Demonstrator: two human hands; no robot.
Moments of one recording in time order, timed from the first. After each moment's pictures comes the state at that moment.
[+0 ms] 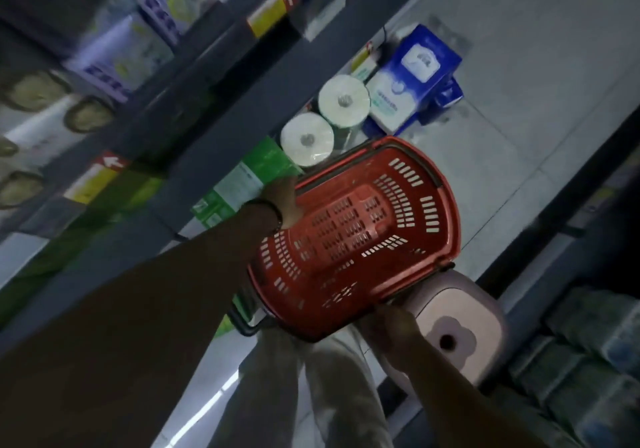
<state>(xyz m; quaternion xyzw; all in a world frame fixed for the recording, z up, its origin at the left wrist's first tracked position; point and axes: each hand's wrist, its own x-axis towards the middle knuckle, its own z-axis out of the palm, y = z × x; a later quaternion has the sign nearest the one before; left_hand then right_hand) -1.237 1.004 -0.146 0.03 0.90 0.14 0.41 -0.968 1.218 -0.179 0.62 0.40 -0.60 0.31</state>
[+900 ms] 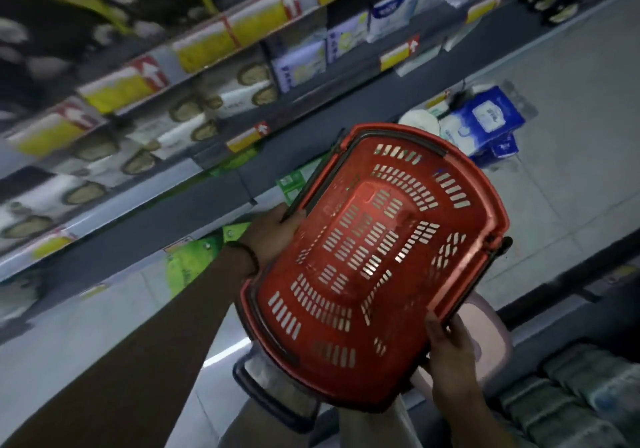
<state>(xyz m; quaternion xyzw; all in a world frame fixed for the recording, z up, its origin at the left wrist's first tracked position) -1.088 0.856 0.038 -0.20 0.84 0.39 0.33 -0.953 1.165 0.058 0.43 0.62 -0.64 0.18</state>
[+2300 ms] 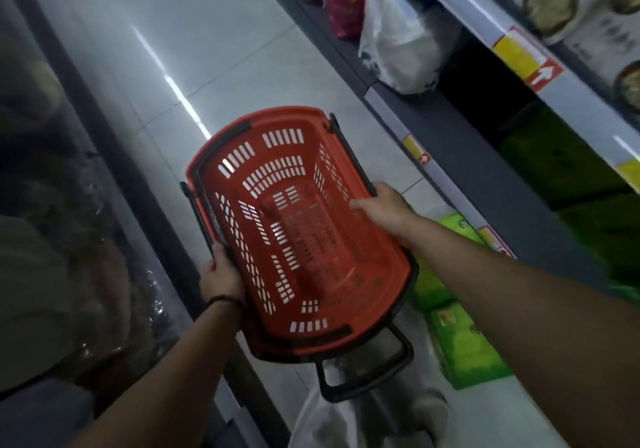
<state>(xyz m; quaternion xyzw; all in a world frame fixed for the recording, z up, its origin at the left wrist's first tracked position) -0.424 0.588 -0.153 -0.87 -0.01 0.39 -0.31 -0.689 0.452 -0.145 -0.43 0.70 -0.05 0.57</state>
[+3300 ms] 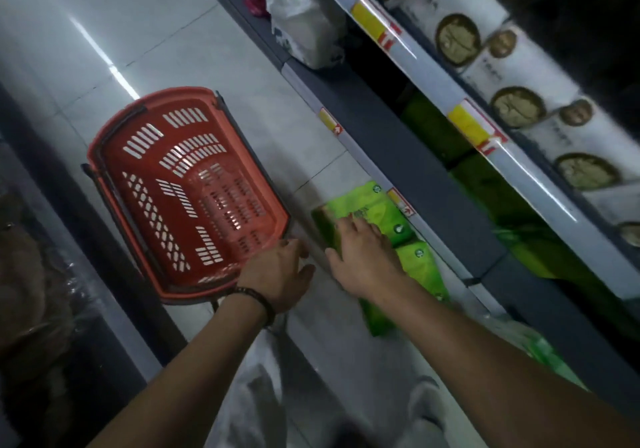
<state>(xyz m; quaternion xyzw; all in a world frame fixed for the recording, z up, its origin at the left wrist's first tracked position) -0.669 0.635 -0.087 -0.63 0.67 0.38 0.11 -0.845 0.619 -0.085 -0.69 0.65 0.11 0.31</state>
